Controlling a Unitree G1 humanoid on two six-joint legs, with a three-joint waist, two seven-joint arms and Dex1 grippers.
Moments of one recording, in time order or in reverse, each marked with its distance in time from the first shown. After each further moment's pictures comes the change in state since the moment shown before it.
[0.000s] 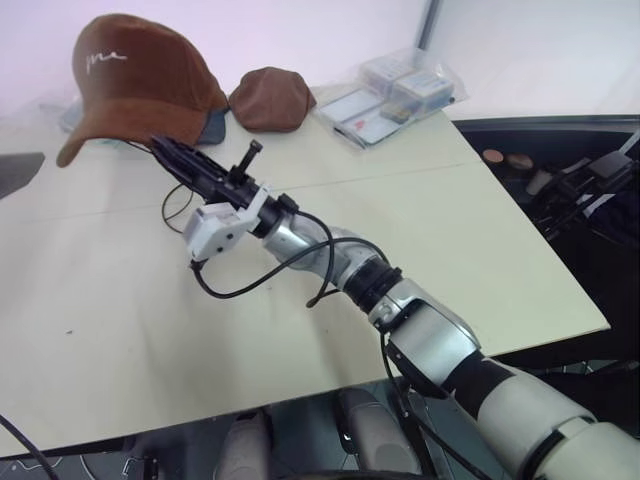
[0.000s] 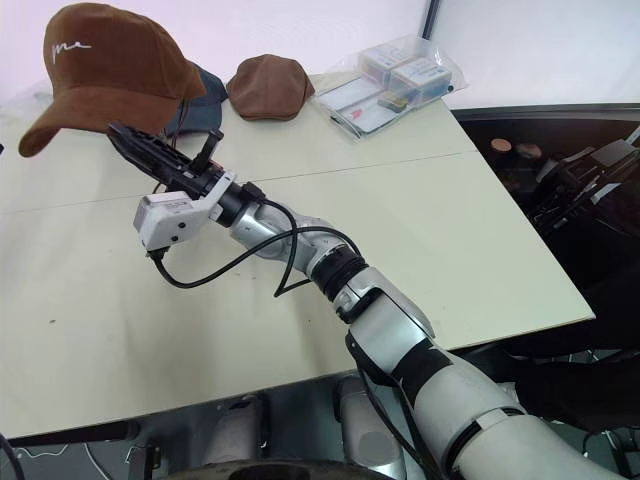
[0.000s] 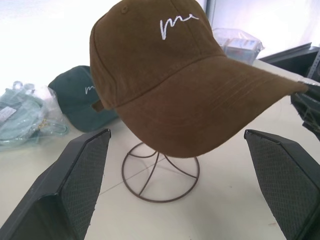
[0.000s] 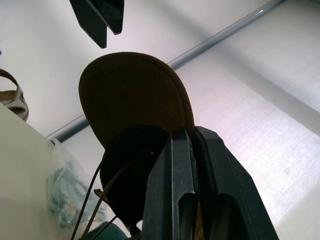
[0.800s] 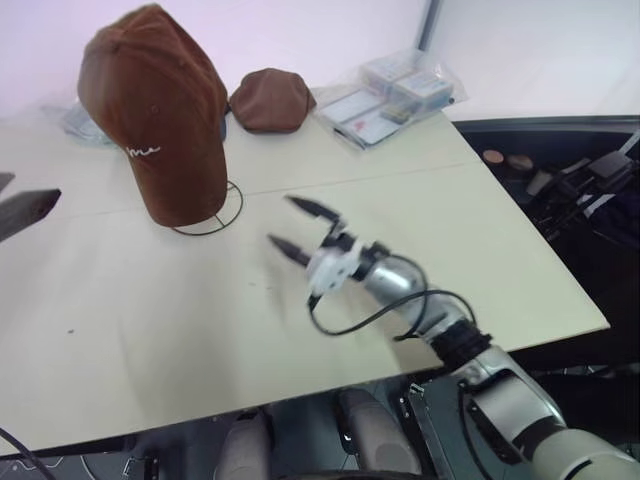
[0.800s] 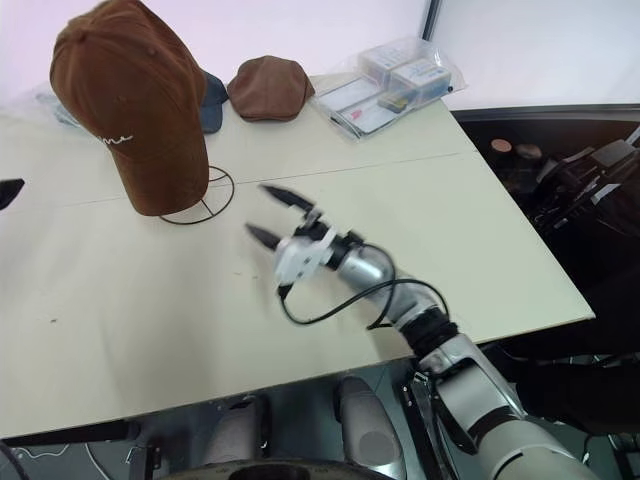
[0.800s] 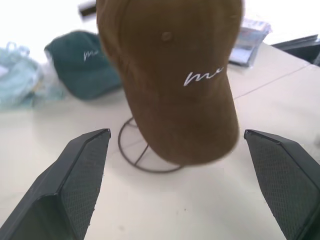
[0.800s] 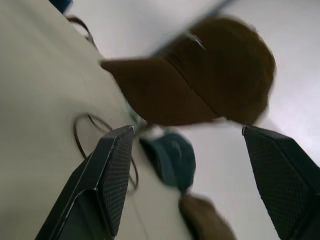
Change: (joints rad) left arm 0.141 -0.098 0.006 -0.006 0.042 -0.031 -0.014; right arm 0.509 -0.448 -0.104 -0.567 0.485 0.182 0.641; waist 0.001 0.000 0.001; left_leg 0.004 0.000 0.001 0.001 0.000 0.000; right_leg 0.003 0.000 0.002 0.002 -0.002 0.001
